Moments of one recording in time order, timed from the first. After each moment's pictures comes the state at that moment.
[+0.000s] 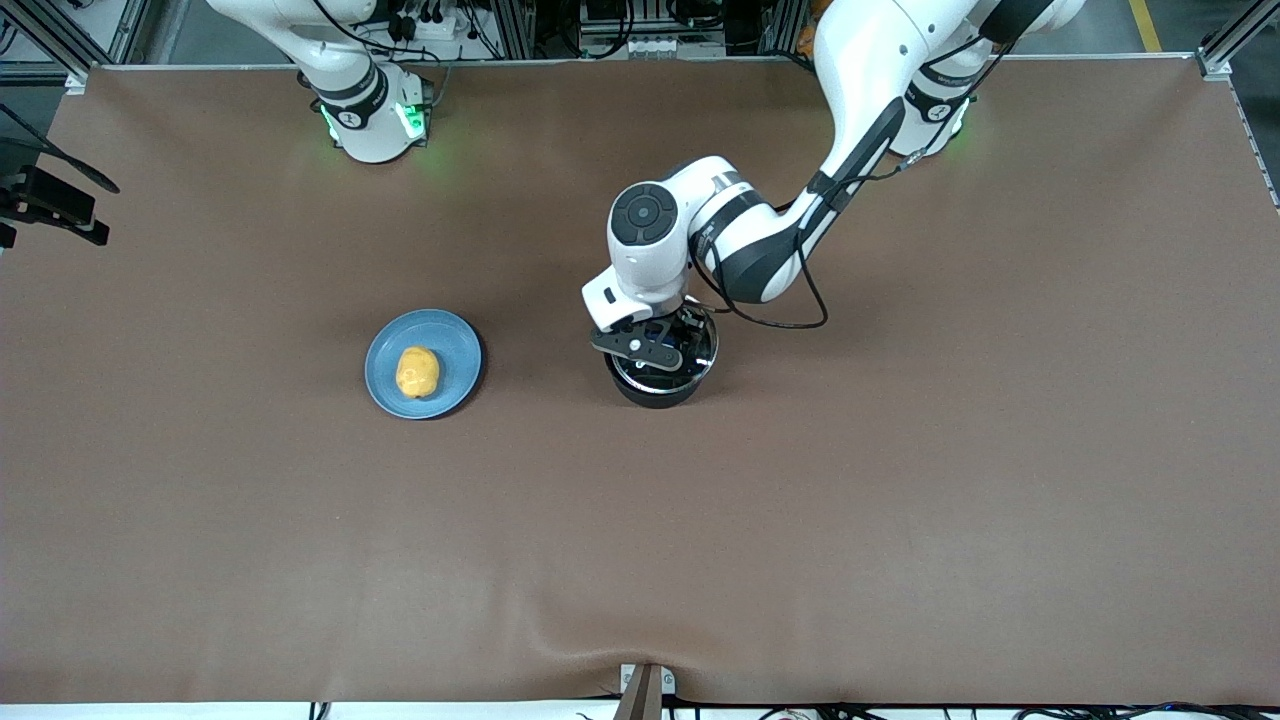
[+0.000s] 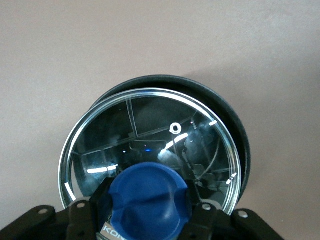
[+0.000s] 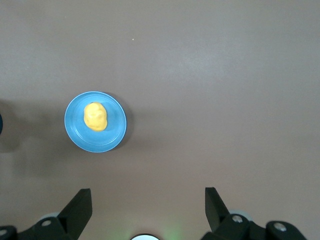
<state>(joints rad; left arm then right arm) -0.56 0.67 -0.34 -1.49 0.25 2.06 -0.62 -0.07 0.00 -0.03 -1.48 0.00 1.41 -0.12</state>
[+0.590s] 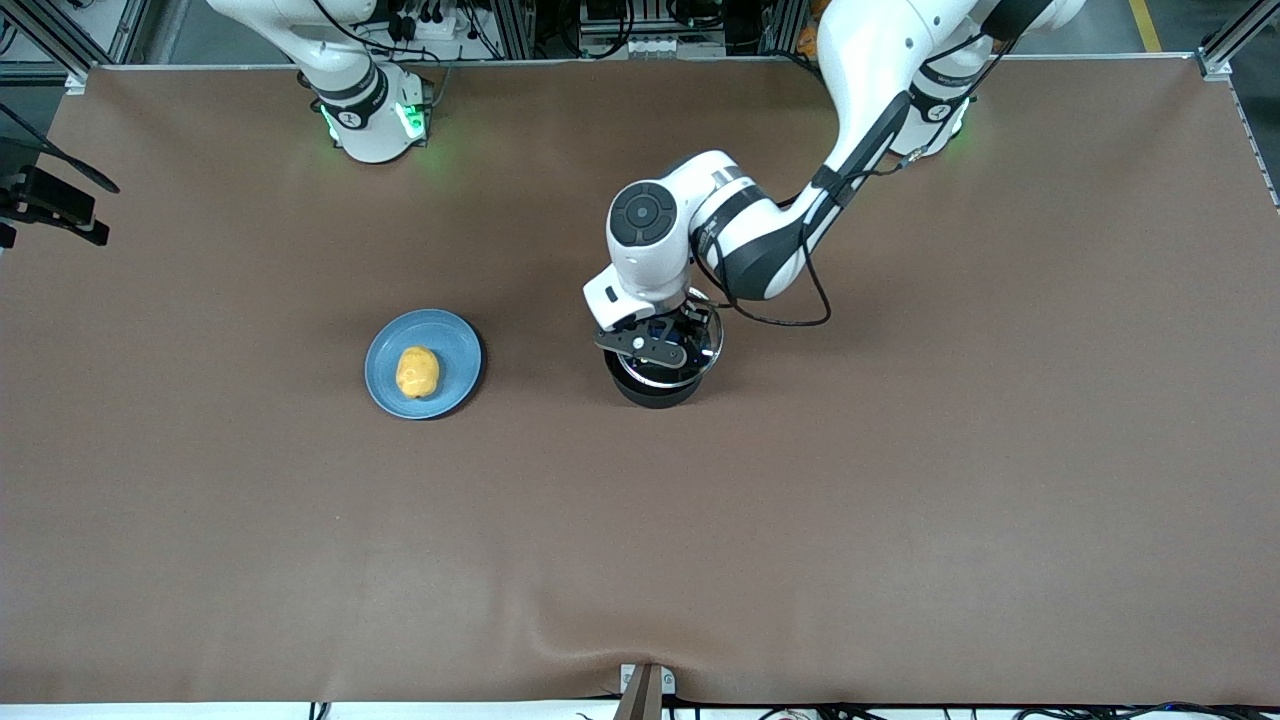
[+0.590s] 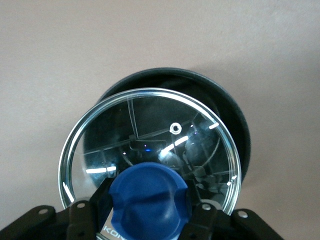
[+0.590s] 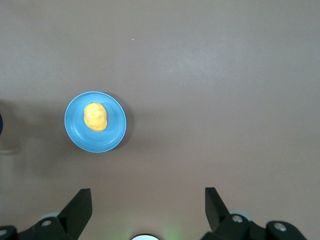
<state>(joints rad) -0.55 0.63 -0.34 -1.47 0.22 1.99 -0.62 -0.07 0.00 -0.03 -1.48 0.00 1.41 -0.12</state>
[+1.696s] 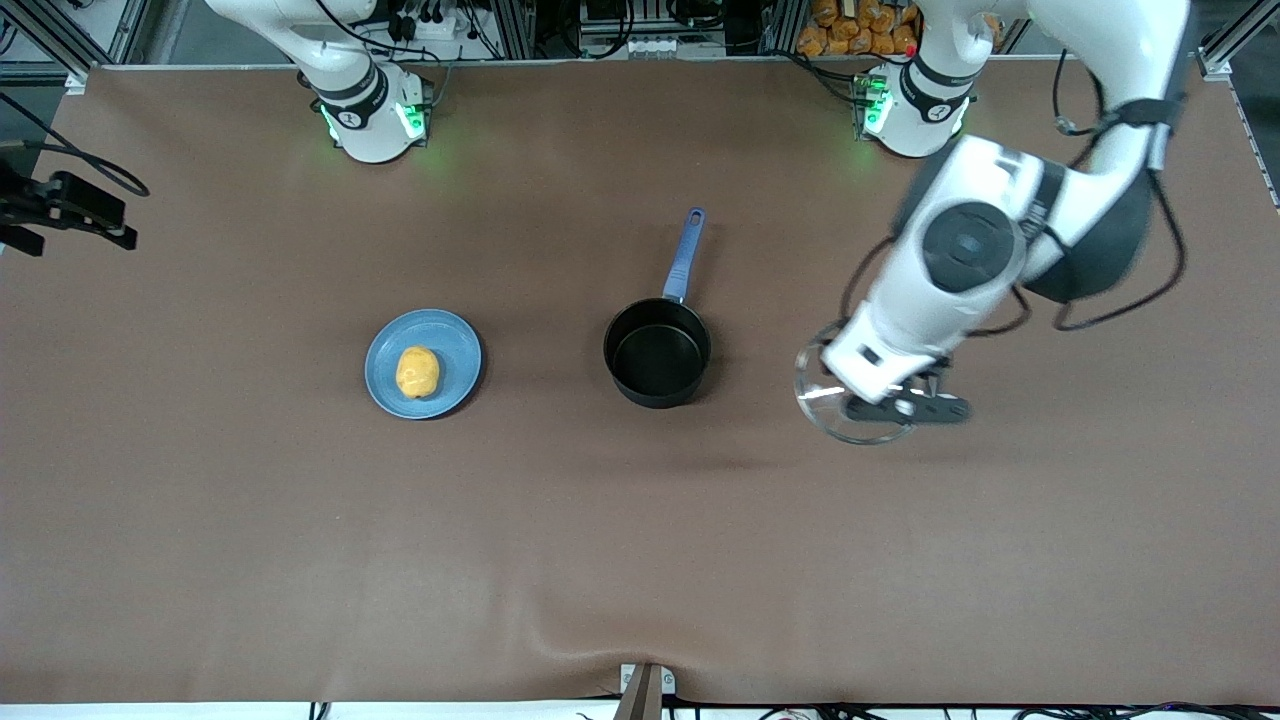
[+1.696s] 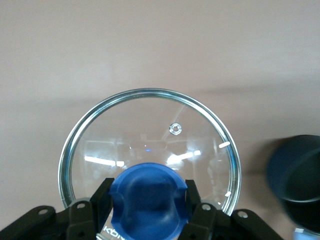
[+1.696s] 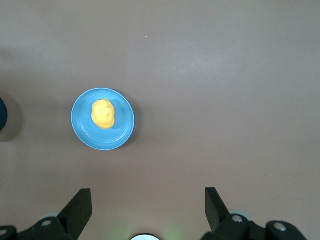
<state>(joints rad) -0.09 0.39 -0.33 -1.52 0.20 1.80 -0.39 -0.02 0.03 -0.02 -1.48 0.00 1.42 -0.12</state>
